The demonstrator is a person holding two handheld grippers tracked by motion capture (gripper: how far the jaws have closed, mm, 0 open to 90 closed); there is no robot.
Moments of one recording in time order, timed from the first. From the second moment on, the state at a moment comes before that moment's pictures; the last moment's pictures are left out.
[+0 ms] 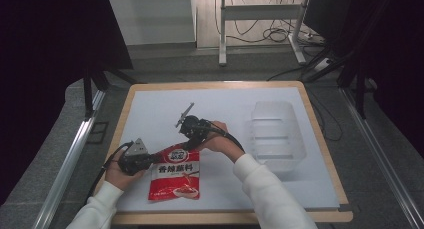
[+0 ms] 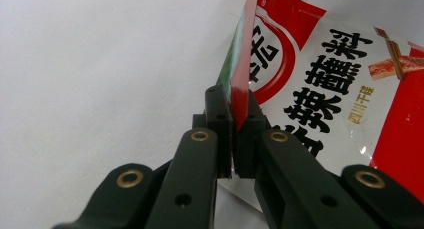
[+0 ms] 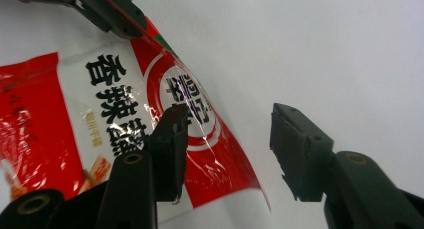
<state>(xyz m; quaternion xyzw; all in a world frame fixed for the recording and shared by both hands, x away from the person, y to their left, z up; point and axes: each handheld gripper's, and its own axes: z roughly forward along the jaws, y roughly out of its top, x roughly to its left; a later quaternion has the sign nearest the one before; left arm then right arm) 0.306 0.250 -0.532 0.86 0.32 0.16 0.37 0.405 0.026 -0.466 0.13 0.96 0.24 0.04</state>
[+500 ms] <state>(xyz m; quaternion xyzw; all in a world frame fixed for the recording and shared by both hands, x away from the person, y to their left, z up) 0.307 0.252 -0.532 0.85 0.33 0.16 0.38 0.408 0.041 -0.485 0.09 0.97 0.20 0.02</state>
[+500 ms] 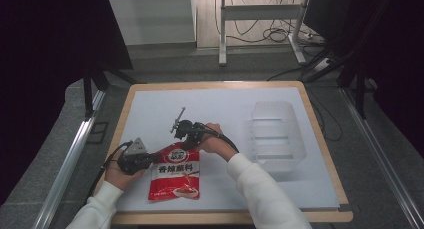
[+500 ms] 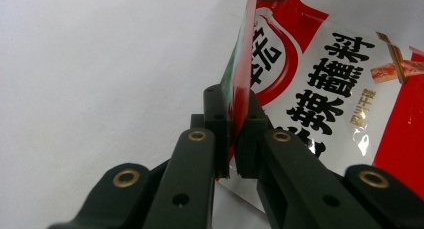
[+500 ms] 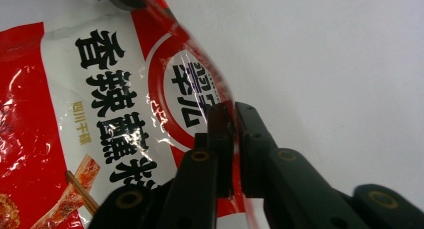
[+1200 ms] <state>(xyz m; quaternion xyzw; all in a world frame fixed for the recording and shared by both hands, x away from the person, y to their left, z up) 0.297 0.274 -0.524 0.80 0.41 0.15 0.41 0.404 0.023 -0.466 0.10 0.97 0.23 0.02</state>
